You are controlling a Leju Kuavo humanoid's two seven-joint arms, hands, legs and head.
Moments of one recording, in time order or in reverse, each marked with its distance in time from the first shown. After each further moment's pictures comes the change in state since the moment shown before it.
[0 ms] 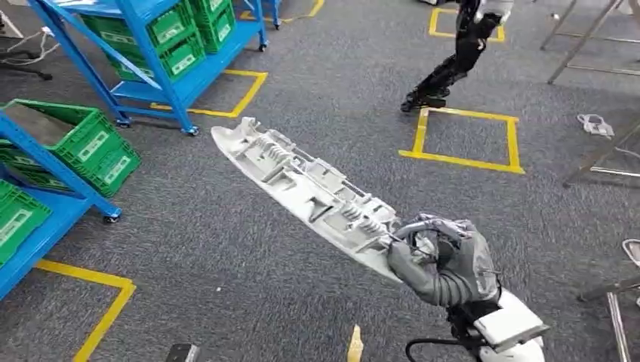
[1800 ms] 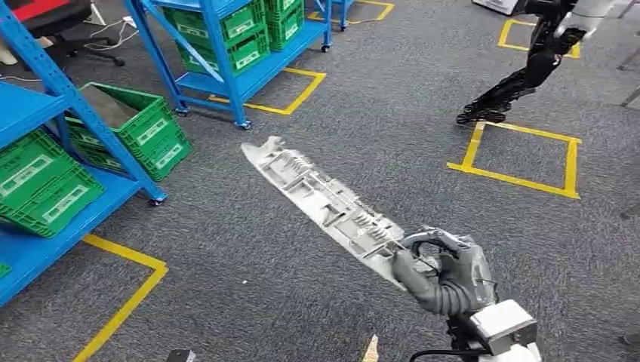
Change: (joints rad) left arm 0.021 0.006 0.002 0.000 0.003 0.022 0.016; right arm 0.077 0.017 -0.035 0.032 -0.013 -0.026 0.008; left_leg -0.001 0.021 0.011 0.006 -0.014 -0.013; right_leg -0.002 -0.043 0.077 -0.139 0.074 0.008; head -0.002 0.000
